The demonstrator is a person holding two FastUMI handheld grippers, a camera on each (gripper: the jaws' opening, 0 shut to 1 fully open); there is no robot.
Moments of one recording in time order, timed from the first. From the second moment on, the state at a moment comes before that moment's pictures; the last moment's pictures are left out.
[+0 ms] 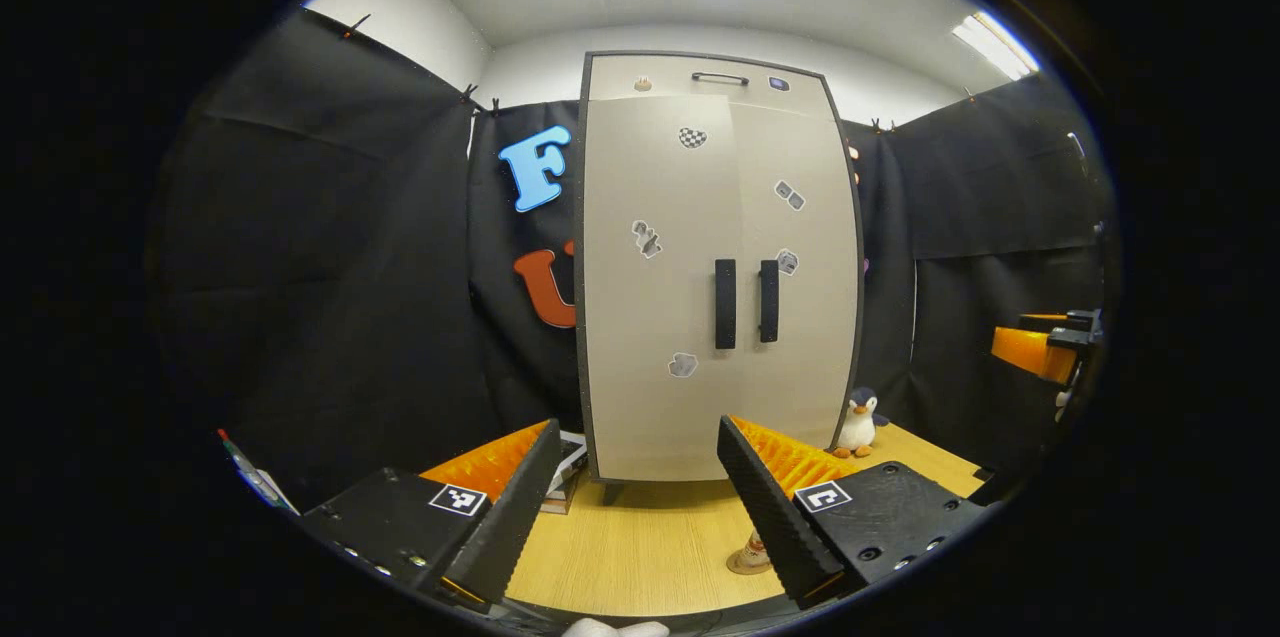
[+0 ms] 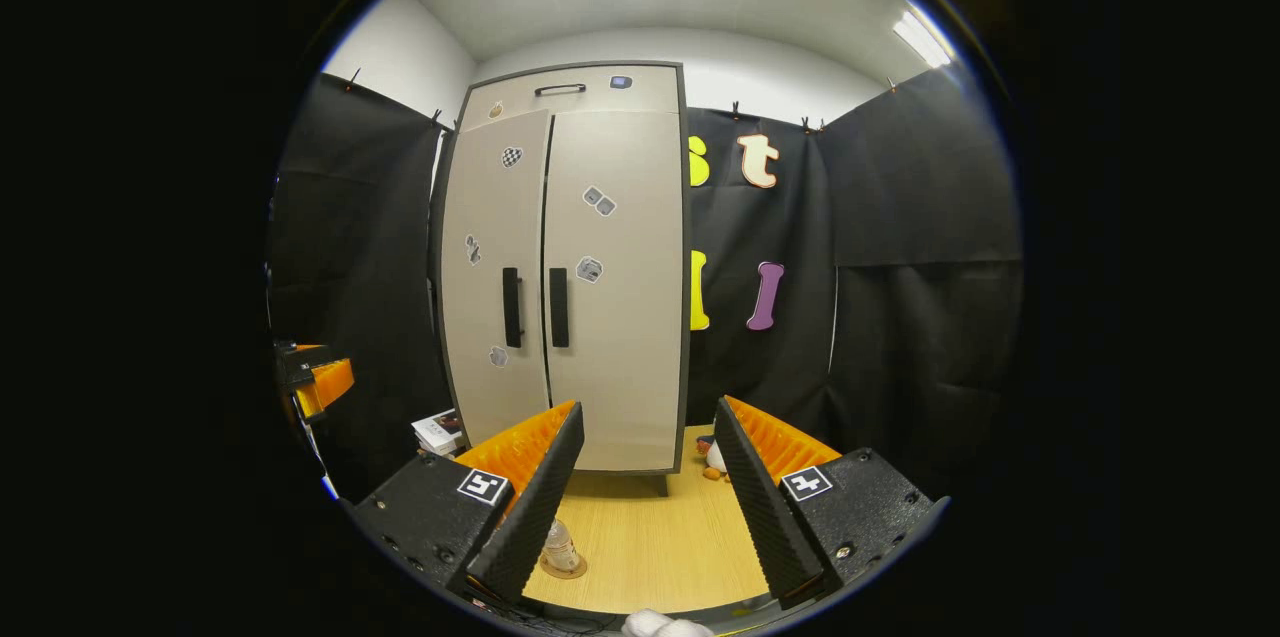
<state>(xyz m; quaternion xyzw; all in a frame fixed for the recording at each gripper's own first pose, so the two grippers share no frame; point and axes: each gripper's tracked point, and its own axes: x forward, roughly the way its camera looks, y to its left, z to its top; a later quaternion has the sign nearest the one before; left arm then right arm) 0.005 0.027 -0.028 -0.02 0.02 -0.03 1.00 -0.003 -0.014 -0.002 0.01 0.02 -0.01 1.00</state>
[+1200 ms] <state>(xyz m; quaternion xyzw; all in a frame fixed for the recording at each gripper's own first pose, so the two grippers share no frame) 0.015 0.032 -0.033 -0.02 0.02 -0.01 1.00 0.006 -0.001 0.000 0.00 0.02 0.03 1.00</state>
